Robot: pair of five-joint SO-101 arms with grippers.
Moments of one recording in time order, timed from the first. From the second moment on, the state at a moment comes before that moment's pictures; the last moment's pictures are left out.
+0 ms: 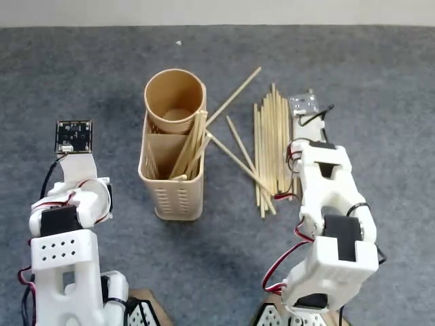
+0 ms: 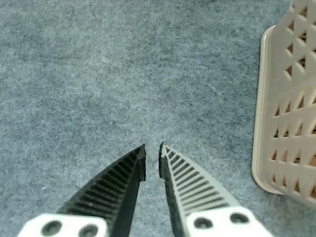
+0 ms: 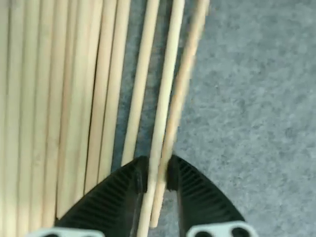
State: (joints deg) left arm -18.9 -58.1 61.1 61.0 -2.3; right arm 3.4 12.6 29.8 34.0 18.4
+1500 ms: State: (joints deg) left arm -18.9 -58.1 63.5 57.0 -2.3; right arm -42.6 -47.6 44.4 13.3 -5.7
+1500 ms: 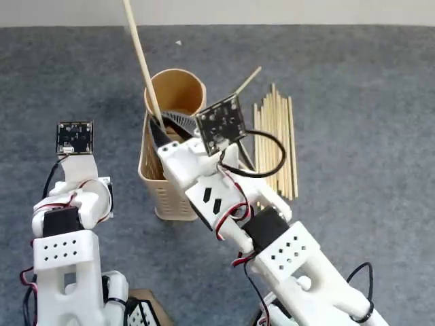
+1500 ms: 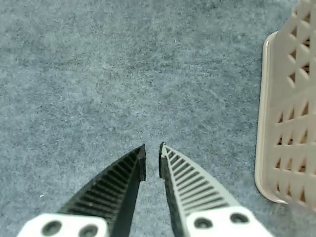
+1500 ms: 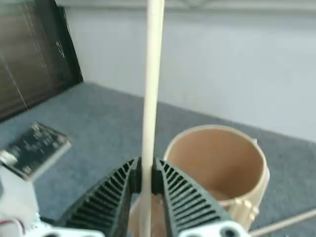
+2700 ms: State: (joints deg) left arm -28.4 -58.3 55.9 58.0 -6.2; right arm -3.5 -42.7 22.0 57.7 10.0
